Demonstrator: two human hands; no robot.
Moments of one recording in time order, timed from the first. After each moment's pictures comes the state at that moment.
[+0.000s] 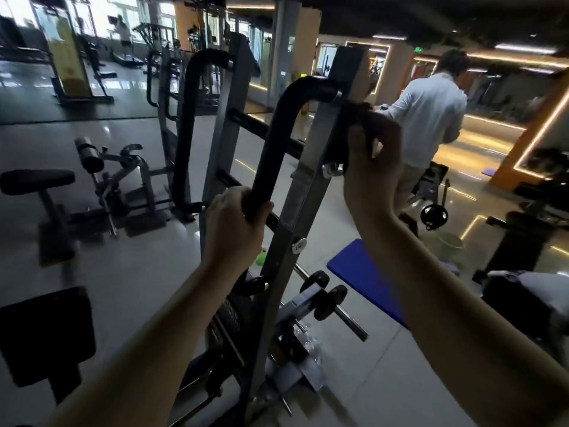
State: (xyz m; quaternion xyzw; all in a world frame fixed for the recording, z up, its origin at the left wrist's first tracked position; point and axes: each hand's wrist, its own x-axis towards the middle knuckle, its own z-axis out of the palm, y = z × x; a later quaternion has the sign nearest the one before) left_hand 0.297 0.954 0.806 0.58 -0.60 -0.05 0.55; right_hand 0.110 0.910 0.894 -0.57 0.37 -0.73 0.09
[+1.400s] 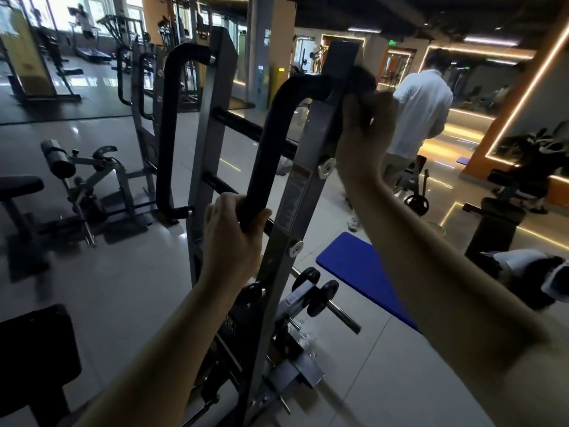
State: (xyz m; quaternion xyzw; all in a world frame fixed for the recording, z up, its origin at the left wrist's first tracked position) left_hand 0.295 0.957 0.802 0.54 -0.60 -0.10 0.58; right_hand 0.115 0.847 0.919 -0.54 0.39 -0.74 -0.07
